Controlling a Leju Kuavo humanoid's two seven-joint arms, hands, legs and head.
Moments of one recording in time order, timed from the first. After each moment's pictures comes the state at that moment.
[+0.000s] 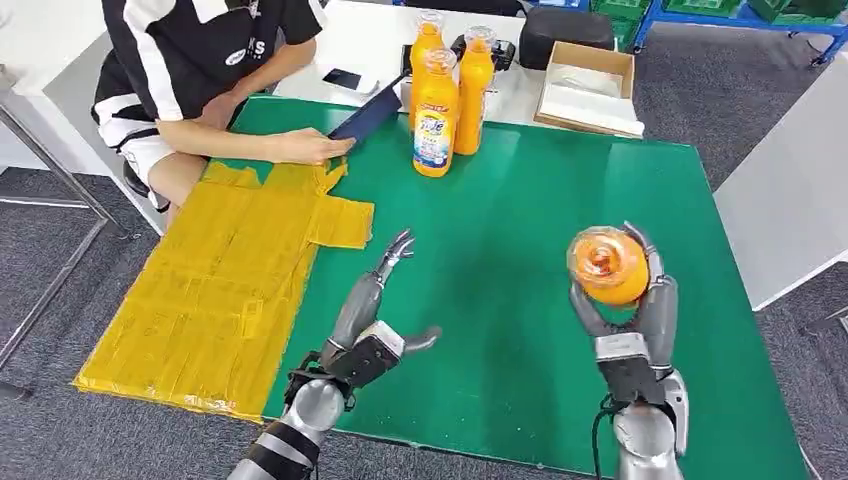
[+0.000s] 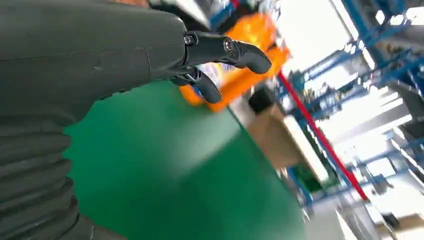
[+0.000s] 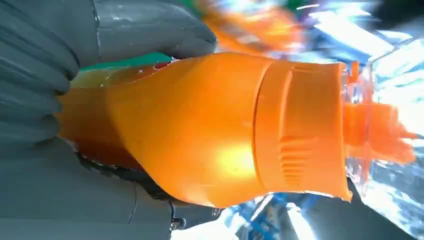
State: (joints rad) left arm -0.18 -0.29 -0.26 -1.22 -0.53 0.14 -0.56; right arm -0.07 0.17 -0.01 -1.63 0.33 -0.14 -0.56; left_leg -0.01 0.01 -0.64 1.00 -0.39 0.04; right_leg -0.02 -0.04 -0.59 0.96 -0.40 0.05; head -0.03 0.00
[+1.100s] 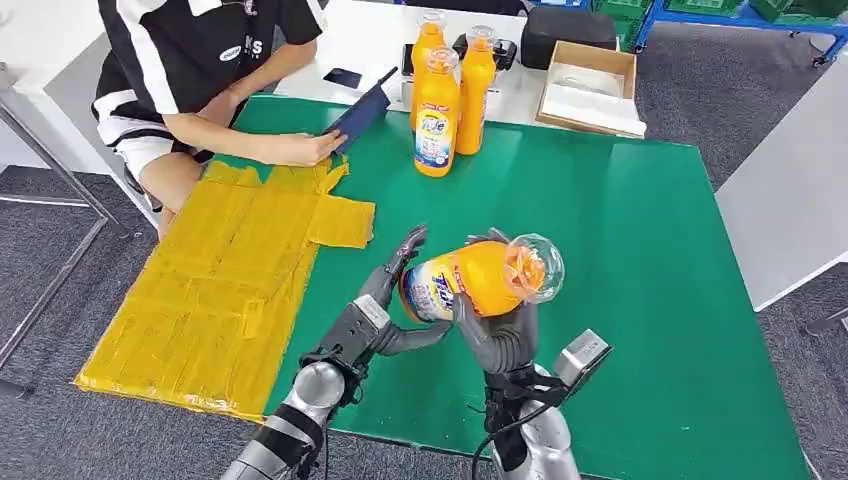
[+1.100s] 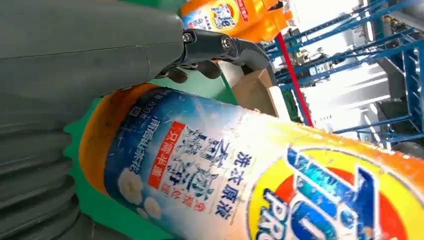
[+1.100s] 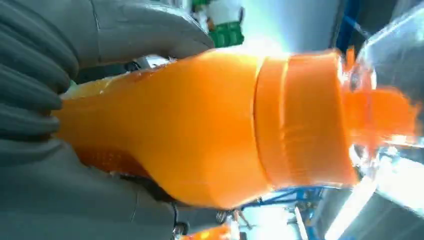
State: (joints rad) left arm -0.25 -0.30 -0.25 -1.14 -0.33 -0.05 -0.58; right arm -0.10 0.36 0.24 -1.36 -0.08 0.28 -0.58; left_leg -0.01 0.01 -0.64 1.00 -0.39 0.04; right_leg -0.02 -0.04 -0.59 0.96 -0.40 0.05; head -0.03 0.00
